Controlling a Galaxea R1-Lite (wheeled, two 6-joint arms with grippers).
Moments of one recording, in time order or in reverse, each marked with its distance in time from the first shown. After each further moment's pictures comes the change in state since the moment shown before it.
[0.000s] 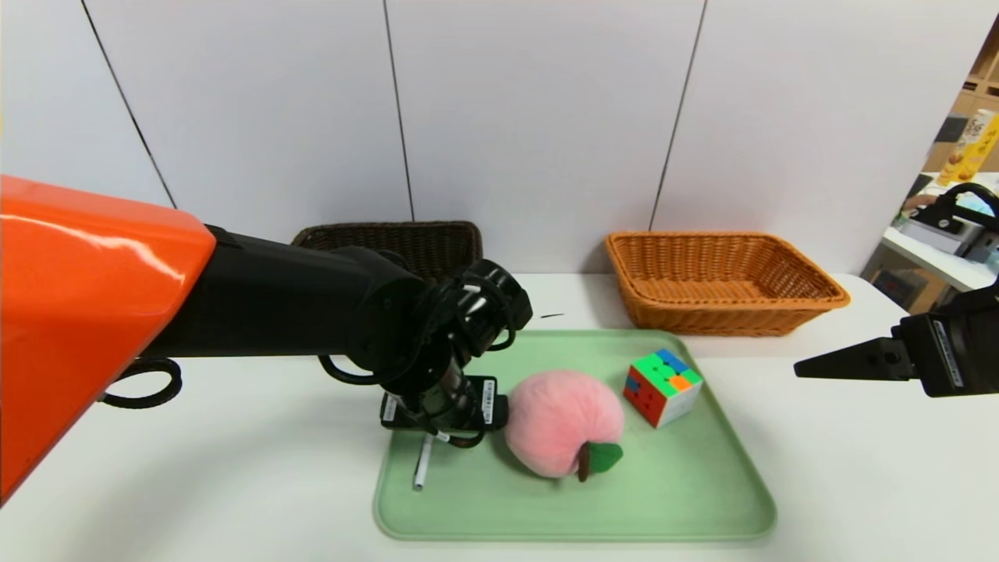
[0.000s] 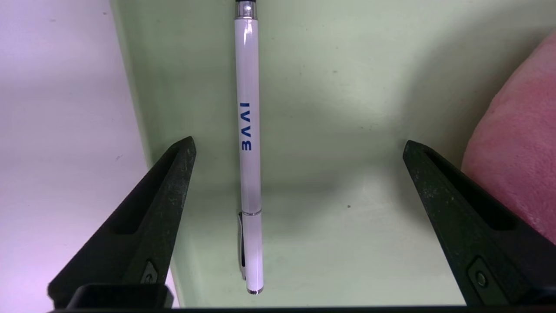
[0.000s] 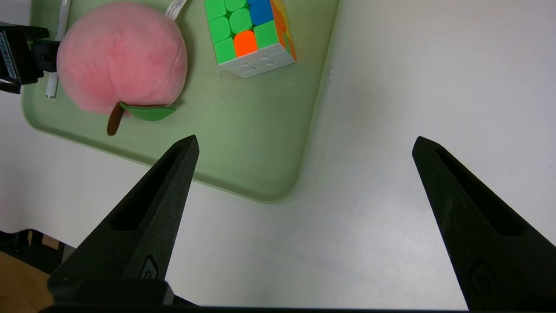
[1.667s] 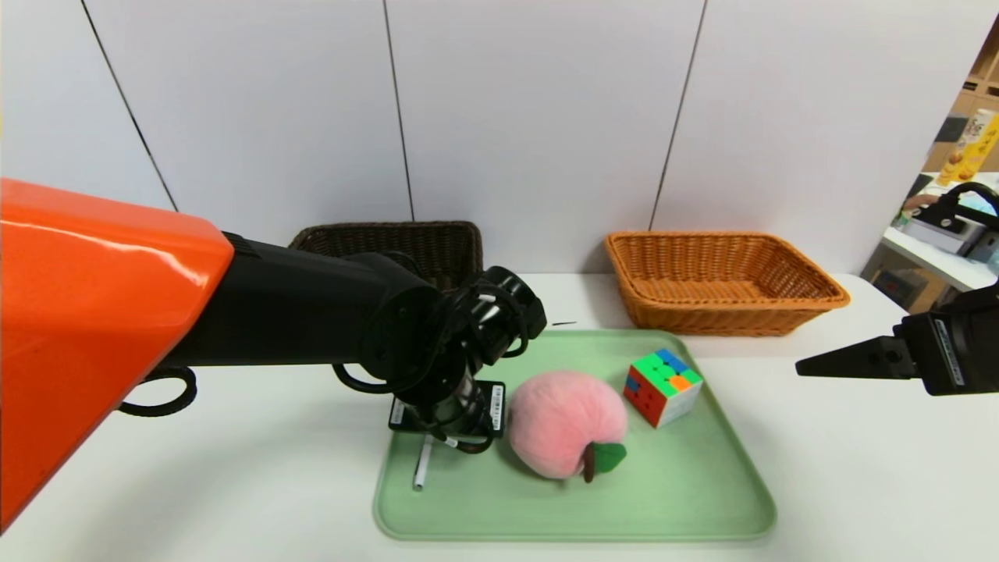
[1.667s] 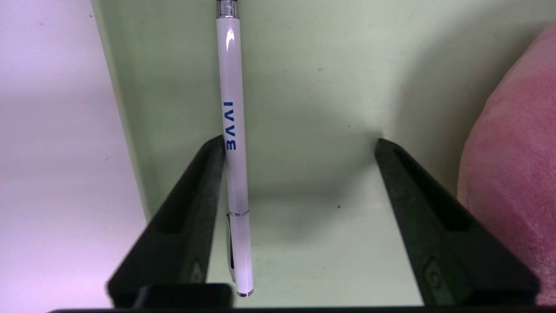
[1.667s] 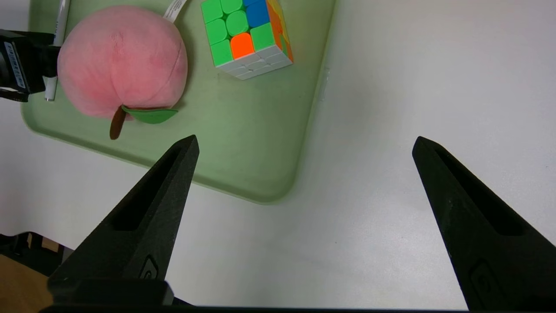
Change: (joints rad) left arm -0.025 0.014 -0.010 0.000 0.034 0.000; right arm -0.008 0.000 0.000 -0.001 0.001 -0.001
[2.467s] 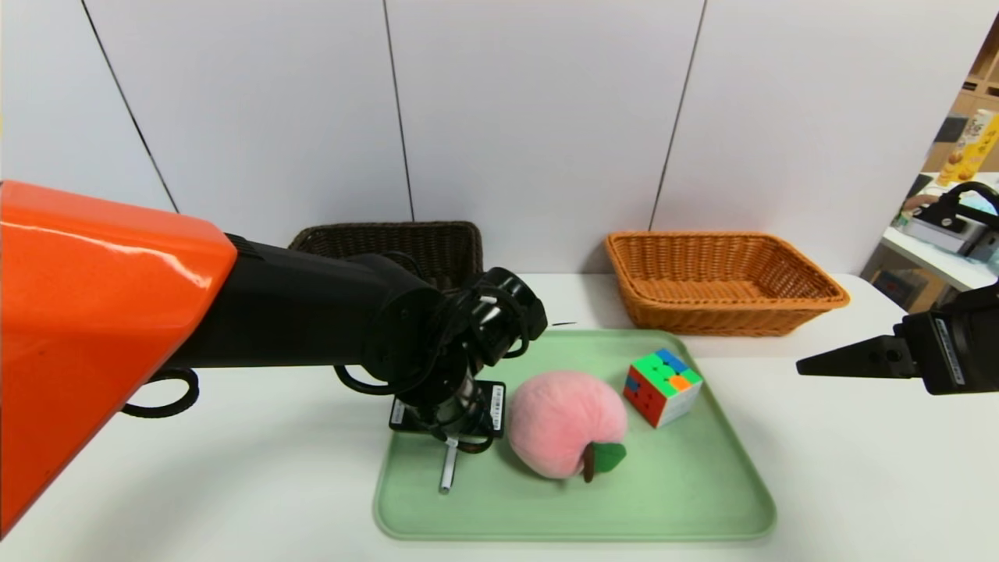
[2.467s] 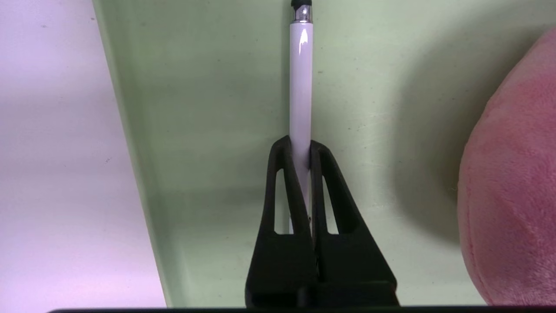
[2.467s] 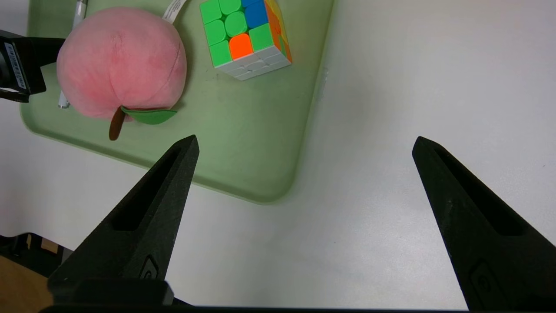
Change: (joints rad) left arm 0.000 0.006 0.001 0.000 0.002 -0.003; right arm -0.003 0.000 -0.001 0.000 -0.001 0.000
